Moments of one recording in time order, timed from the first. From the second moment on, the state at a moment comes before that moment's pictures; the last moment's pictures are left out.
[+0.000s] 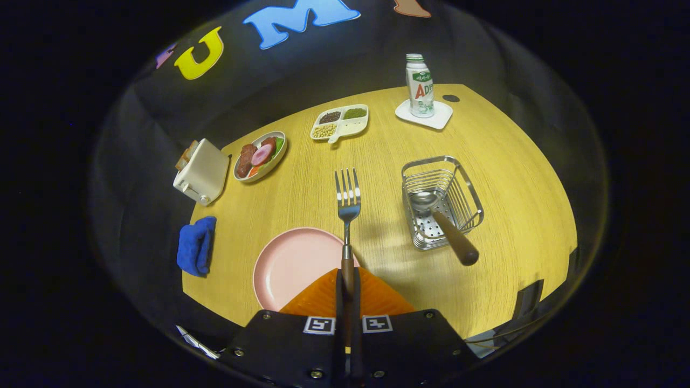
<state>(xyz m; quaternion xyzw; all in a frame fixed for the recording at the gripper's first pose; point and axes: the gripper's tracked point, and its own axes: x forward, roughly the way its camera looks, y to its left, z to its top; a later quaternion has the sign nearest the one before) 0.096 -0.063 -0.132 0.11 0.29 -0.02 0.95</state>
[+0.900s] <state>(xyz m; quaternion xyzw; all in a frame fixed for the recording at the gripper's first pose) 0.070 -0.131 -0.140 0.14 0.32 -0.07 0.93</state>
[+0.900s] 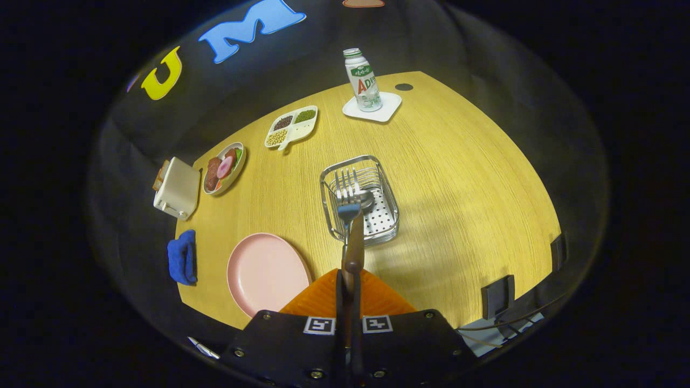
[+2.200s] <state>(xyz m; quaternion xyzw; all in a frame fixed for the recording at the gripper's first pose) 0.077 -0.141 -0.100 0.14 0.28 -0.08 0.94</state>
